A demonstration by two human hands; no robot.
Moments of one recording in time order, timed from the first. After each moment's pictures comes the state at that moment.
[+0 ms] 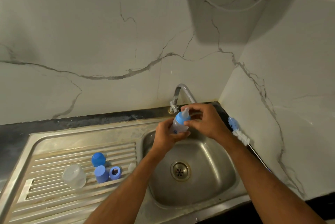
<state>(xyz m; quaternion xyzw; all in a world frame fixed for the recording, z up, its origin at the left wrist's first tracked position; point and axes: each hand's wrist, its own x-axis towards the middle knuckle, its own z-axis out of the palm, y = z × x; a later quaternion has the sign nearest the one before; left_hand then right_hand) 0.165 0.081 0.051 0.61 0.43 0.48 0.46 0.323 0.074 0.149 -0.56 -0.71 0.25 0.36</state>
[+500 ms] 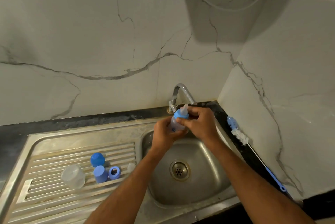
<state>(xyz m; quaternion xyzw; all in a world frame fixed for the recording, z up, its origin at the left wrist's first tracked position) 0.168 0.080 0.056 0.62 0.44 0.49 0.42 0.301 0.065 0.133 -0.61 -0.63 0.21 0.42</state>
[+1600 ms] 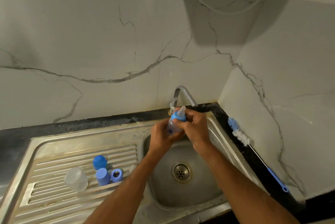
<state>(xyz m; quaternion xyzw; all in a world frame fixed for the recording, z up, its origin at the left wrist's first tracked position) 0.153 0.079 0.053 0.65 0.44 0.50 0.38 0.275 0.067 0.115 -0.57 -0.56 0.29 0.52</state>
